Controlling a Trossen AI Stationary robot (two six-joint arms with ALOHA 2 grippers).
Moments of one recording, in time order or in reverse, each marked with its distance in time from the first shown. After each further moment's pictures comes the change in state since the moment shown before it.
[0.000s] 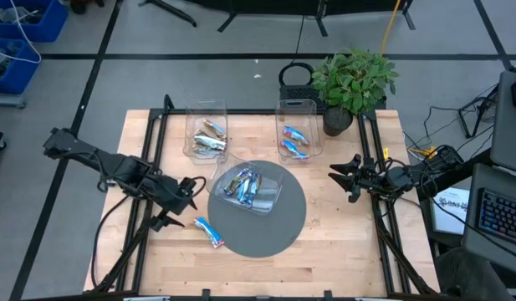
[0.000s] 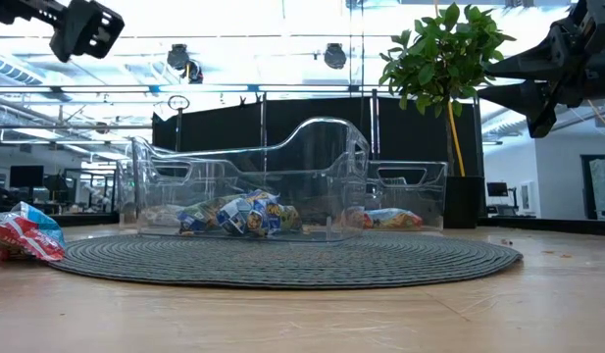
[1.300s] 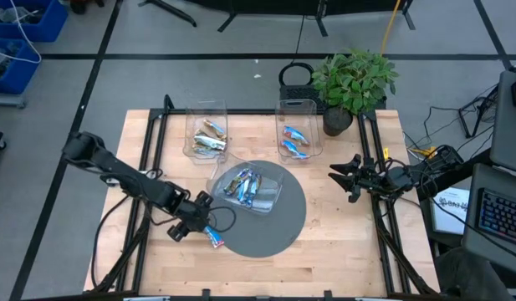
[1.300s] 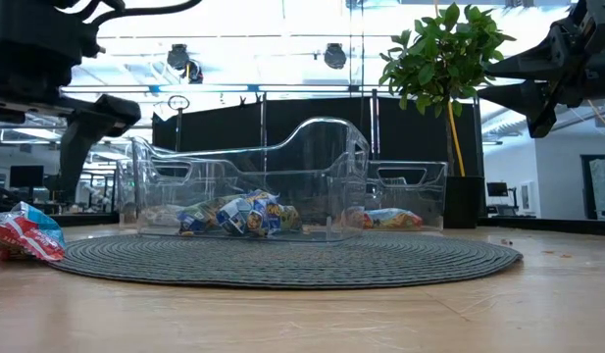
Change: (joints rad) left arm -0.059 0.436 -0.088 0.163 -0.135 0.094; right arm 0.000 0.000 0.000 0.000 0.000 0.000
